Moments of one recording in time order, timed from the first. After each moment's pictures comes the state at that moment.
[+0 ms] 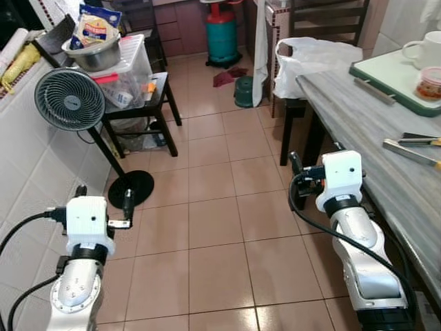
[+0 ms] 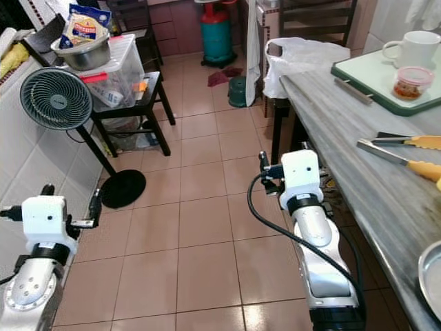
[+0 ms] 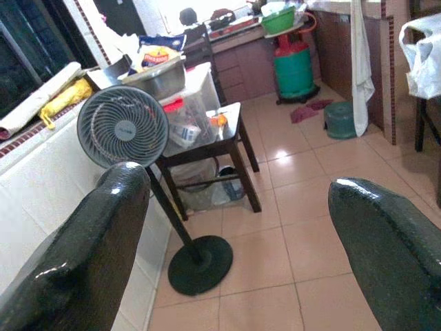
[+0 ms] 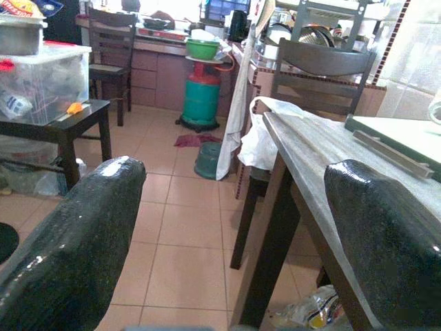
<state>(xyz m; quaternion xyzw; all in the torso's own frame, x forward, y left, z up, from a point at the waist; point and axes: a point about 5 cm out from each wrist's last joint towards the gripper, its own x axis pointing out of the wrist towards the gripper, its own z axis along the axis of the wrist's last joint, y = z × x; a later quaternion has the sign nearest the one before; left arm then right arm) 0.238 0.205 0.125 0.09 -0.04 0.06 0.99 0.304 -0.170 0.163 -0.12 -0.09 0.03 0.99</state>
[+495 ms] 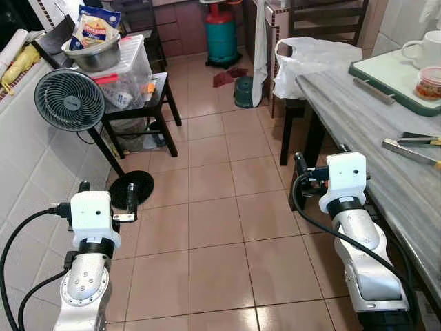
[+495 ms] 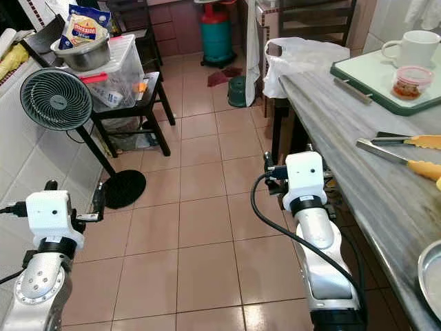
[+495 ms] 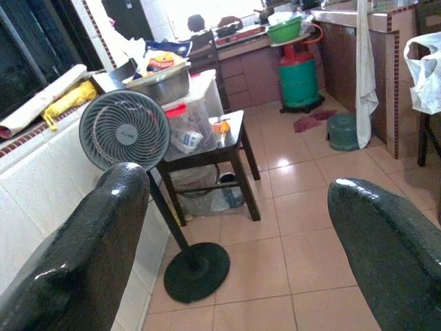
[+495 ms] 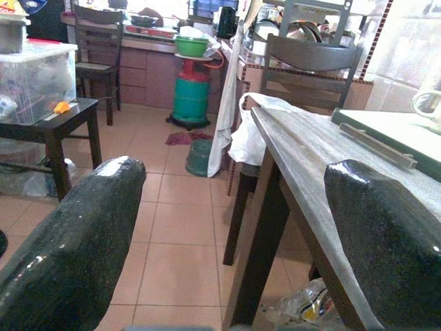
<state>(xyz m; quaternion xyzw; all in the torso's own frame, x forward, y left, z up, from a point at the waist) 0.244 0.198 0.126 0.07 -0.04 0.07 0.99 0.302 -0.174 0.161 -0.12 -0.08 0.01 0.99</state>
